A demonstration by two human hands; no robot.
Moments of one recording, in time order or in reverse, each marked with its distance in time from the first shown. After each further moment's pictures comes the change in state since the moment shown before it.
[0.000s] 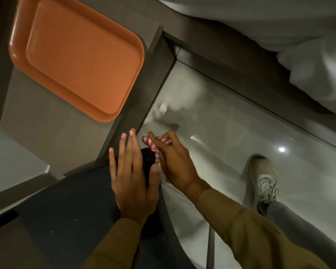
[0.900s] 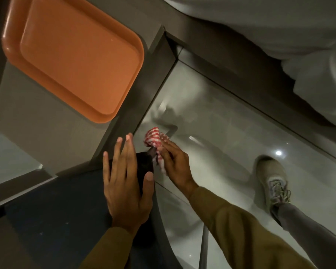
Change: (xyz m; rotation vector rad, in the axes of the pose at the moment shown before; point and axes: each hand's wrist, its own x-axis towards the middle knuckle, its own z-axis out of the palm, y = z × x) left_hand 0.001 -0.002 -0.001 -0.014 -0.025 -0.006; right_hand 0.035 0.053 -0.021 -0.330 0.073 -0.333
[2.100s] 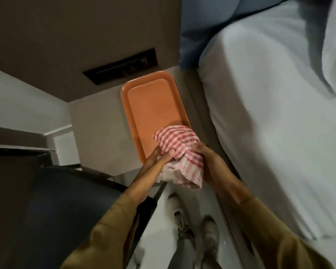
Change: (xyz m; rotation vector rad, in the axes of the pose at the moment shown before) left_hand 0.144 0.004 -0.125 -1.646 -0.092 -0.698; right_hand 0.088 -0.342 -0.045 0.058 -0.638 0.321
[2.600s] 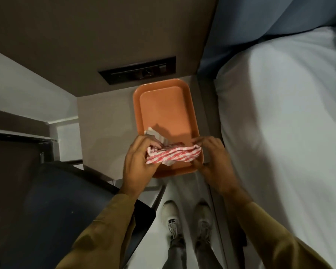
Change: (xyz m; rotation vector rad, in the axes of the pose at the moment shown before) left_hand 0.016 0.040 -0.033 0.619 0.483 0.670; right_hand 0.040 -0.042 0.011 -1.228 0.145 -0.687
